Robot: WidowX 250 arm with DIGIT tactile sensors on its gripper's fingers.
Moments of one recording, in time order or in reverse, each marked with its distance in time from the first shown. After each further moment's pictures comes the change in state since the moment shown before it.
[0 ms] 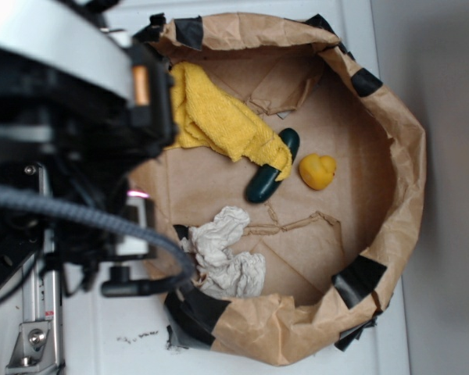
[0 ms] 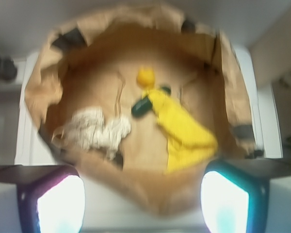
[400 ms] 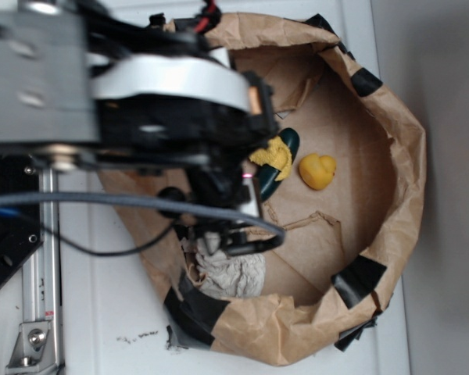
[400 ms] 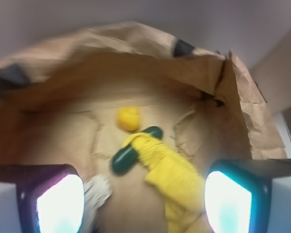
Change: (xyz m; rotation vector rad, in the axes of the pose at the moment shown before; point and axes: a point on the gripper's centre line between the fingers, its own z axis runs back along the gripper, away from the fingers) arm 0.032 0.010 -0.072 0.091 -0.107 0.072
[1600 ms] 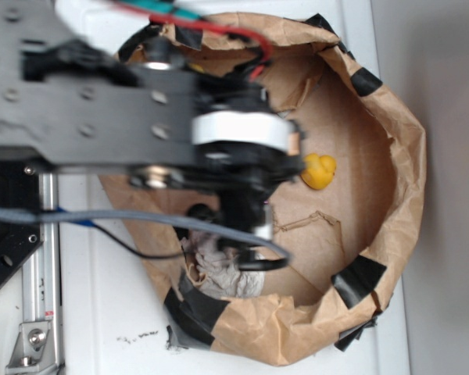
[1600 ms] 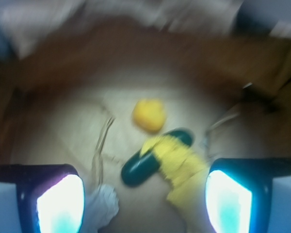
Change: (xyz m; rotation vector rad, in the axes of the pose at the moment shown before) arm -0.011 -0.011 -0.037 -0.108 -0.012 -0.129
